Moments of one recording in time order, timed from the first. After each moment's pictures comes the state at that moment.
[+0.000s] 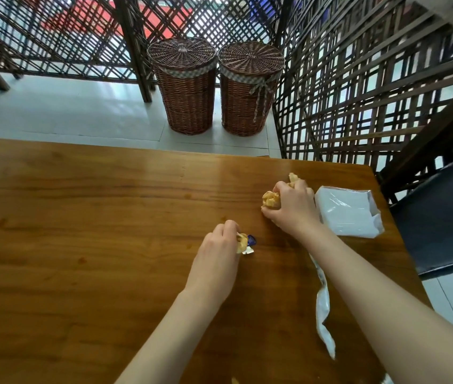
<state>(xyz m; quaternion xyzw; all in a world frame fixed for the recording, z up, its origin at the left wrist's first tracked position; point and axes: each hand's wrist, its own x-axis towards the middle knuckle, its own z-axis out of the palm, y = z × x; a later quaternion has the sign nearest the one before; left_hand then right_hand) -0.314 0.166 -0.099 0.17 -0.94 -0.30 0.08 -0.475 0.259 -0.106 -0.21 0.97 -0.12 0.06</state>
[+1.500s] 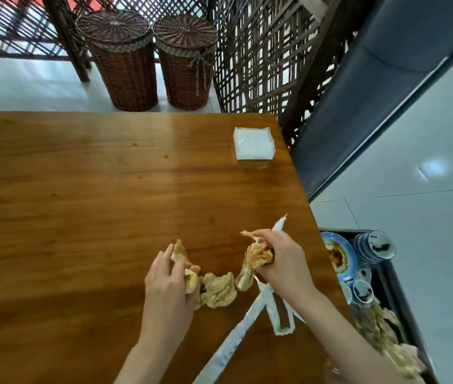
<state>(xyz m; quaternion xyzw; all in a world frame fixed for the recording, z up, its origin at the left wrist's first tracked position) -0.110 0.280 -0.088 0.20 -0.95 -0.24 0.02 -0.219 0.456 -0.055 -0.17 0.94 -0.28 0.08</state>
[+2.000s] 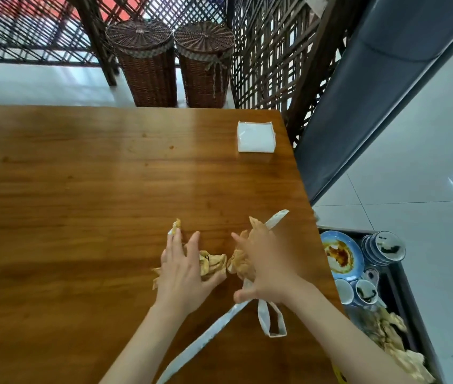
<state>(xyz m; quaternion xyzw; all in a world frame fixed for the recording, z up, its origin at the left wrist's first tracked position) -0.117 0.319 -0.111 0.20 -0.96 -0.19 -0.05 -0.209 0.487 -0.089 -0.28 0.91 -0.13 0.28</state>
